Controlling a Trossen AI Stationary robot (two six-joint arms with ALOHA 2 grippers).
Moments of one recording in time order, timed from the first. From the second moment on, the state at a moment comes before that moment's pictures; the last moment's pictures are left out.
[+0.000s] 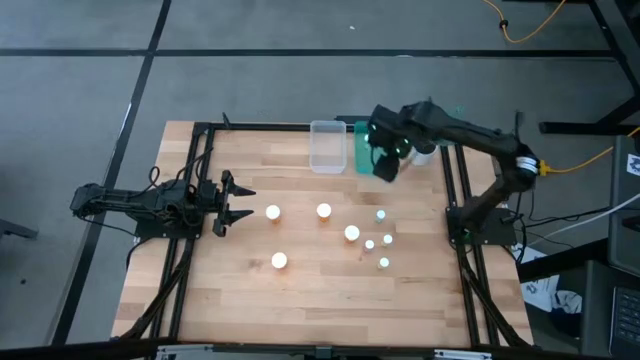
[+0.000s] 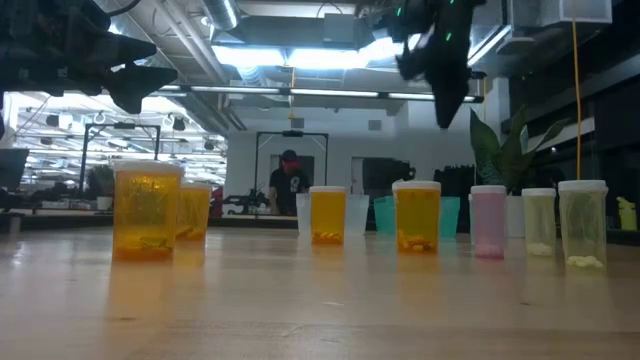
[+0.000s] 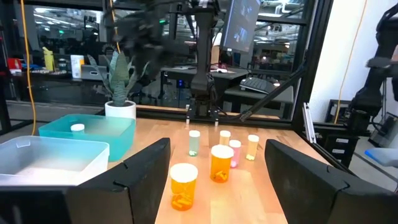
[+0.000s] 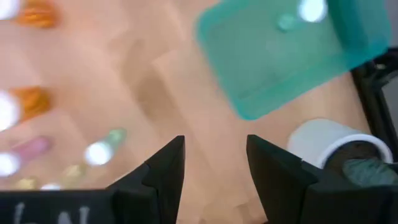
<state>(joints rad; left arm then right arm) -0.02 0.11 0.01 0.19 -0.07 -0.10 -0.42 1.59 1.53 -1.33 0.05 0.05</state>
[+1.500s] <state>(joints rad) -0.02 0.11 0.01 0.19 -0.07 -0.05 -0.11 1.19 0.82 -1.01 0.05 0.25</state>
